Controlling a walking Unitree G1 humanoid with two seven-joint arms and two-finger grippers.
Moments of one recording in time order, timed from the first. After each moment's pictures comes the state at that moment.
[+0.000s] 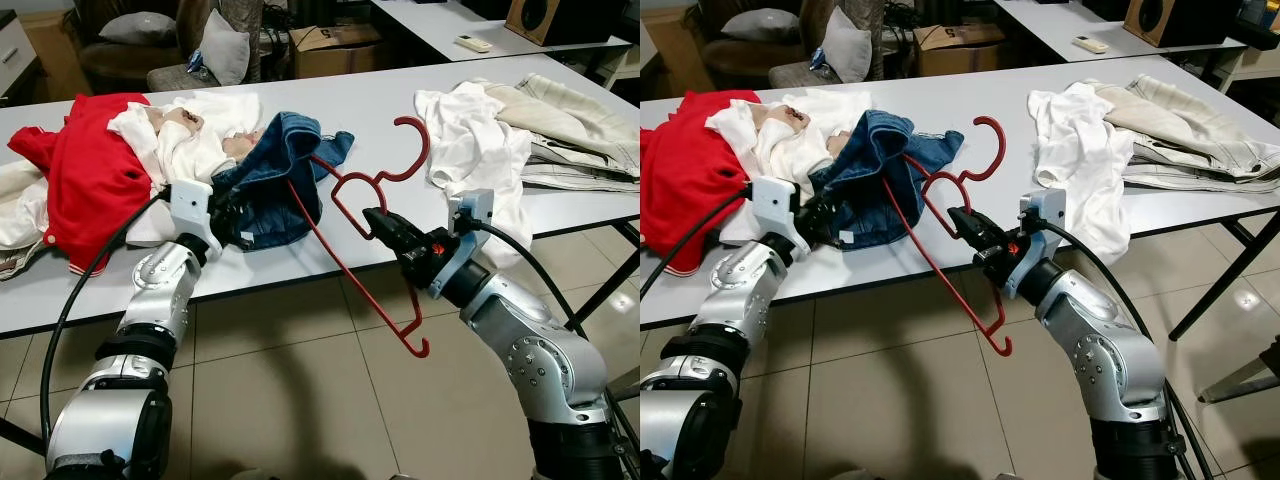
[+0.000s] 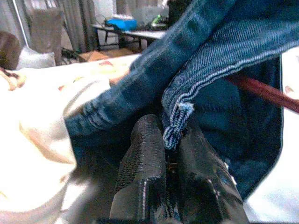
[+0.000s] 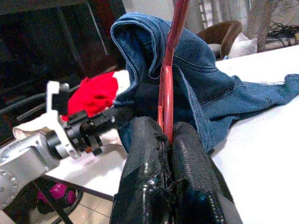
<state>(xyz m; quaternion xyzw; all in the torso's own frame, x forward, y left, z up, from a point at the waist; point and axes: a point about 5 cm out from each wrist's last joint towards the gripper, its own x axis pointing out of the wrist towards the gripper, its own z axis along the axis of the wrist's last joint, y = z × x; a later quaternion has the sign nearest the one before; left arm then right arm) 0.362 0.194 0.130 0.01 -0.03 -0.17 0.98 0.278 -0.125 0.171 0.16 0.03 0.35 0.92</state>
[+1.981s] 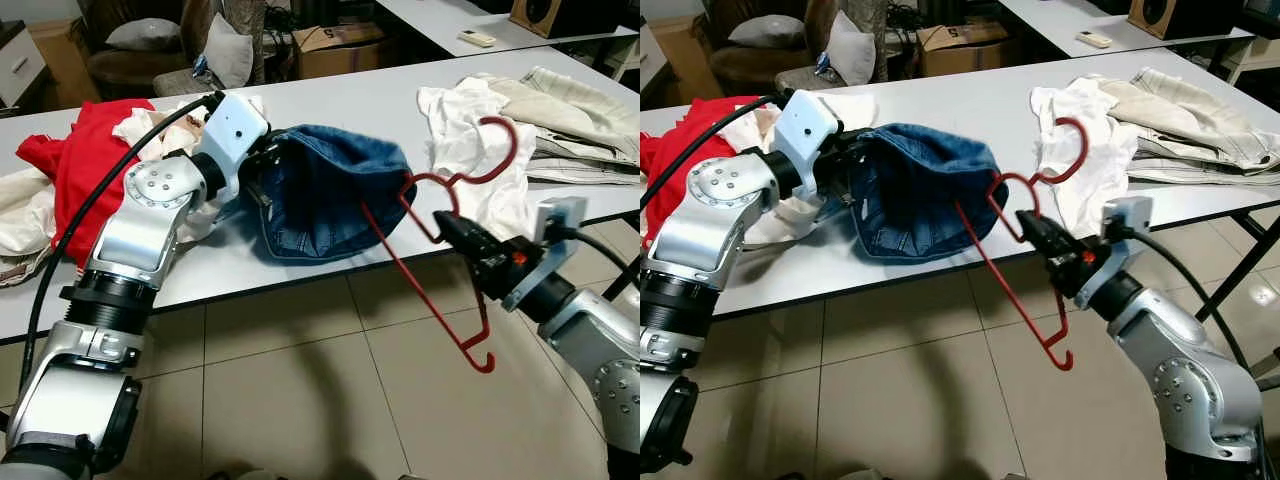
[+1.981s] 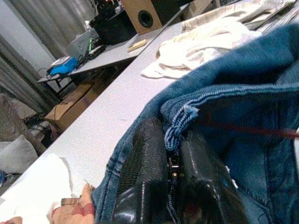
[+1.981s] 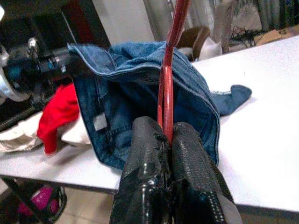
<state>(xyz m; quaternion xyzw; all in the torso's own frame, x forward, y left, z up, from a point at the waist) 0.363 0.149 0.241 0.23 -0.05 -0.34 0.91 0.257 -0.186 0.178 0.16 0.04 0.30 0.94</state>
